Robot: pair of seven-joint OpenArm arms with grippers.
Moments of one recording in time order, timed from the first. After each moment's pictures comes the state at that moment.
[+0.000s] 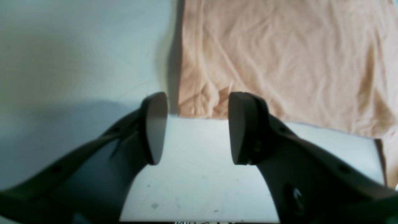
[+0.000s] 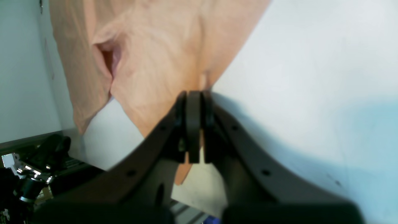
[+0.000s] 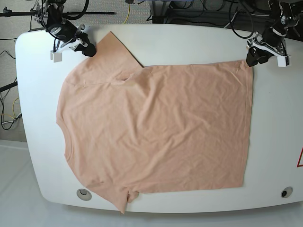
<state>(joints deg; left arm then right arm) 33.7 -15.5 -31.1 99.2 -48.2 -20.1 37.7 -27.8 10.3 28.3 87.9 64.3 20.9 -55.5</state>
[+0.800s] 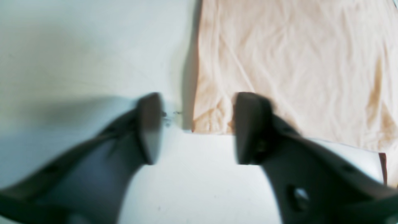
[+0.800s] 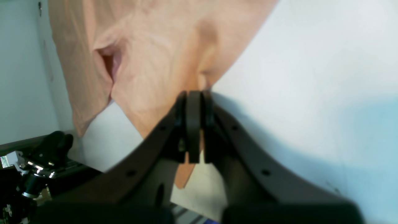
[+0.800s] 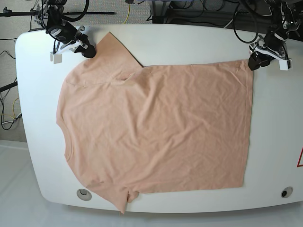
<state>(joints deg) 29.4 -15.3 -32.8 93.4 -48.4 -22.9 38.3 -27.2 10.3 28.6 88.1 63.7 20.9 -55.5</state>
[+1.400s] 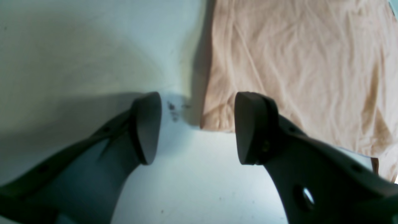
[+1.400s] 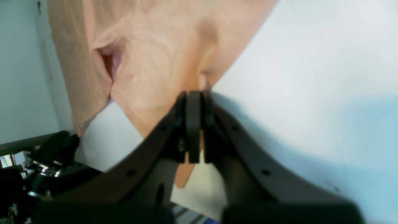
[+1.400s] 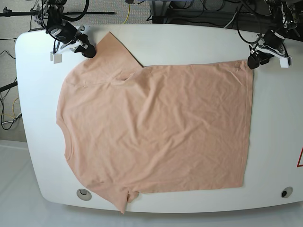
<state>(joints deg) 28.0 -15.3 -32.8 88.1 -50.9 -24.6 37.7 -27.3 10.2 28.5 88.2 63.6 20.9 -55.7</state>
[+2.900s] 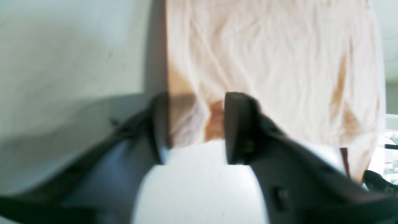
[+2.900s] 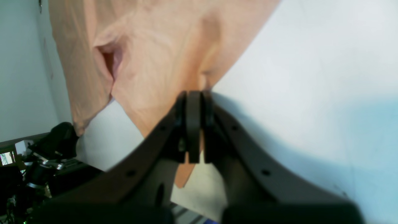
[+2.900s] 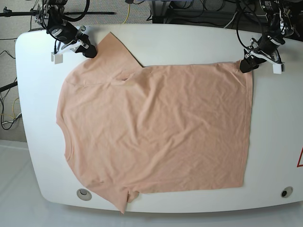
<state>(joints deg) 24.4 -14.4 -31.3 85.8 -54.2 -26.1 44.1 -27.1 10.2 28.1 88.1 63.5 20.9 -55.5</state>
